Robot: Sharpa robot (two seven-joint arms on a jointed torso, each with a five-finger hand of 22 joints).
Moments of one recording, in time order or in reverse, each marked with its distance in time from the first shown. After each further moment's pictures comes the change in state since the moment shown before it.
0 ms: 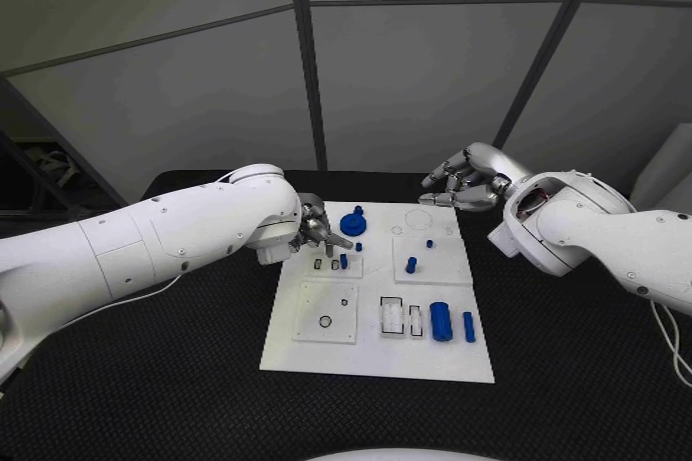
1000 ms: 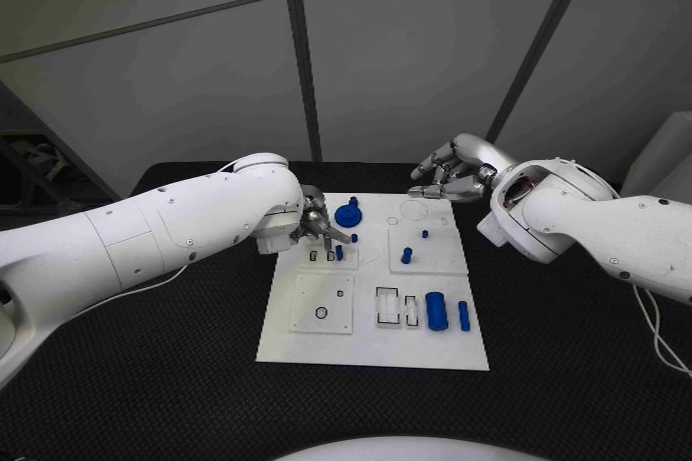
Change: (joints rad) left arm 0.001 0.056 0.000 -0.053 -0.024 0.053 -0.013; left_hand 0.012 -0.012 -0.003 0.003 0.008 -0.017 0.004 -0.004 0.021 -0.004 0.004 -0.037 -0.003 0.000 0.000 -0.008 0.000 0.000 -0.023 0.004 -0.014 -0.030; right arm 0.000 0.018 0.000 -0.007 -0.012 0.018 -0.021; right_hand 0.000 0.000 -0.001 0.009 0.000 -0.018 0.004 -0.007 0.000 -0.027 0.002 -0.077 -0.068 0.000 0.000 -0.023 -0.017 0.016 -0.004 0.004 -0.022 0.000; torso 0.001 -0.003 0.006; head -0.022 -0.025
